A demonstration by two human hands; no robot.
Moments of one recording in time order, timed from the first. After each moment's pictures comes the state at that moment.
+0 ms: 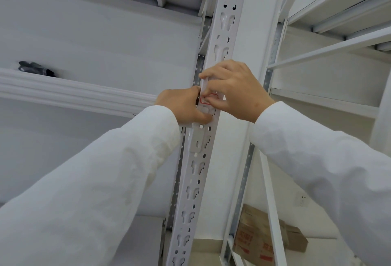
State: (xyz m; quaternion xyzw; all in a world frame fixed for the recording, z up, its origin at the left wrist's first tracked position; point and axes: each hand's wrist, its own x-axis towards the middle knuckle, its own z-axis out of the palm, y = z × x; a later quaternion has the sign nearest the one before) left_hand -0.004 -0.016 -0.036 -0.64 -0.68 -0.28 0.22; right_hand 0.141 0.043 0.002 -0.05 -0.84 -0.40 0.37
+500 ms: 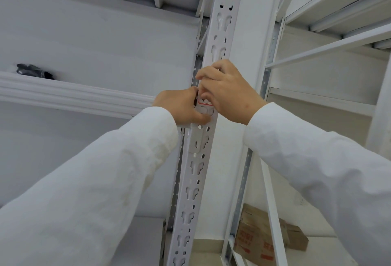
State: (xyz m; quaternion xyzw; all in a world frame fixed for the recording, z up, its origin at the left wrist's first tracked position) left_hand -0.003 -0.015 -0.036 -0.64 -0.68 -0.28 0.22; right_hand 0.130 0.052 -0.004 -0.04 -0.81 -0.43 0.39
